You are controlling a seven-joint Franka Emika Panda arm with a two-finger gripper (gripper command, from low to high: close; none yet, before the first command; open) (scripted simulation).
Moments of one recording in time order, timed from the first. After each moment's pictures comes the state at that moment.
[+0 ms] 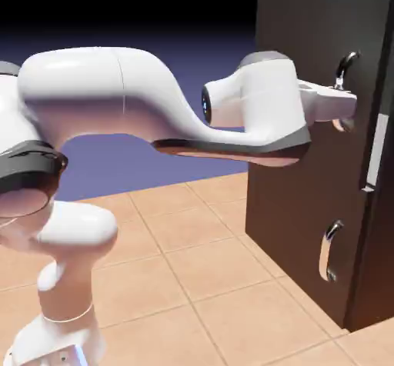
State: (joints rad) arm 0.88 -0.75 -0.99 -2.15 -2.65 2.95 2.83
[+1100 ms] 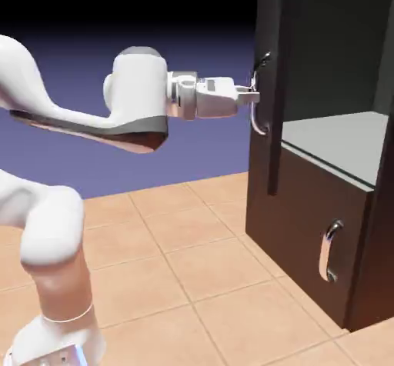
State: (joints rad) arm -0.26 -1.00 -0.01 -2.65 -1.99 2.93 2.77
